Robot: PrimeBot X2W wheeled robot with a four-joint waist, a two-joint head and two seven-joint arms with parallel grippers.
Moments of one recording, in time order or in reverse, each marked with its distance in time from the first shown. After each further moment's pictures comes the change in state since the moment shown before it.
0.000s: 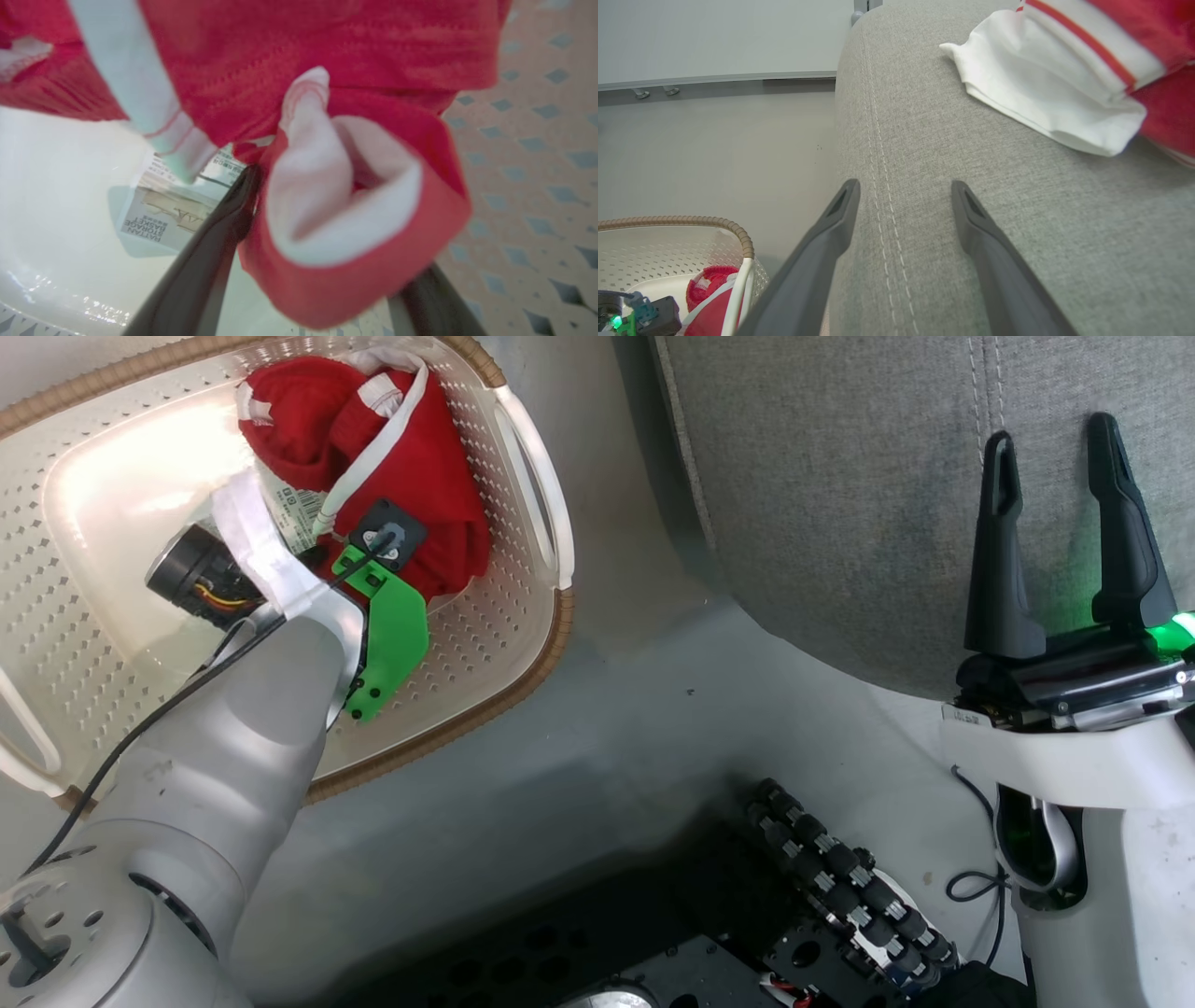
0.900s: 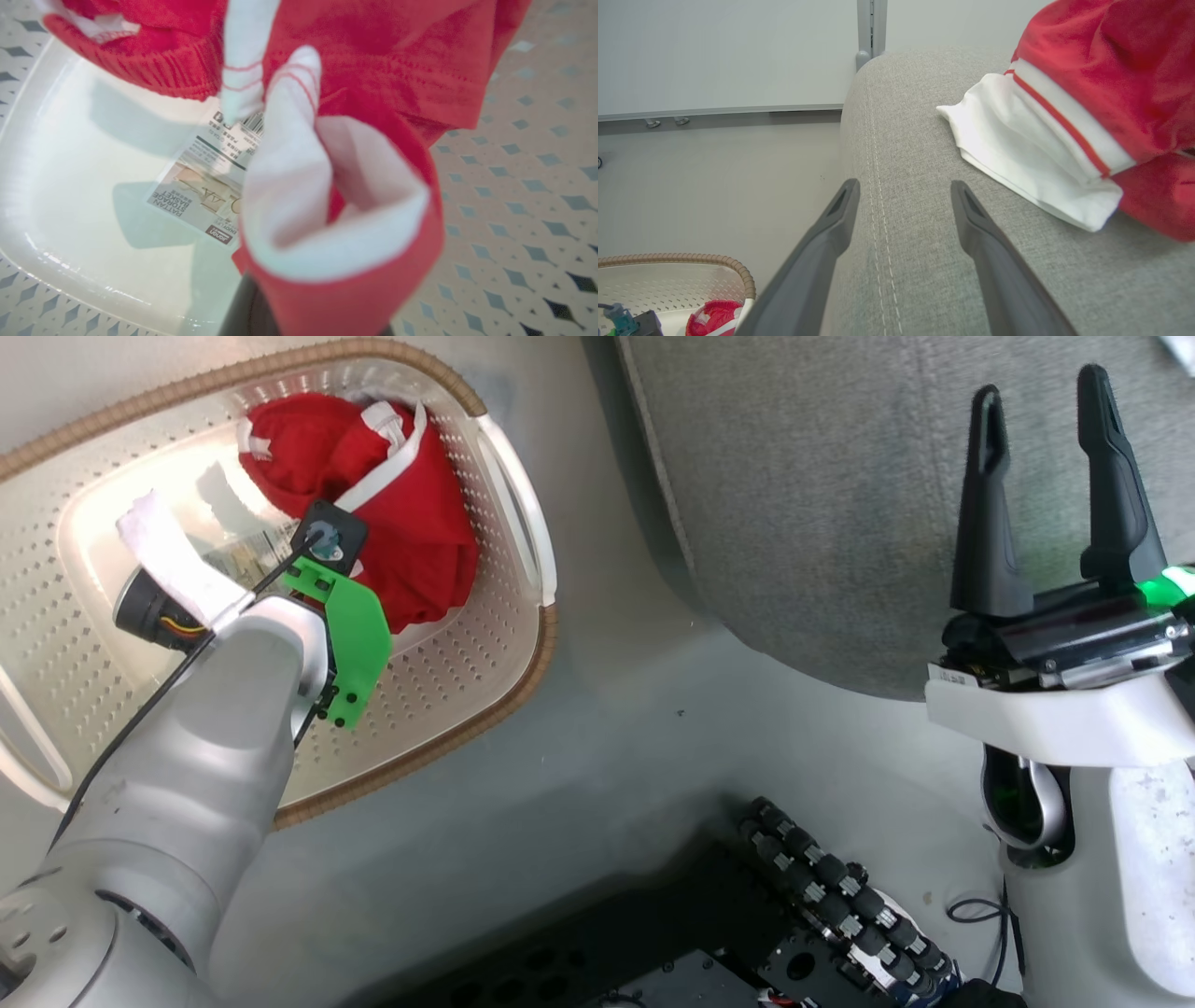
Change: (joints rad) left arm 0.033 0.039 0.077 0.001 -0.124 -0.042 -0.042; right arm -0.080 0.000 0.019 0.038 0.001 0.000 0.000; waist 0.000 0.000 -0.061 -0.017
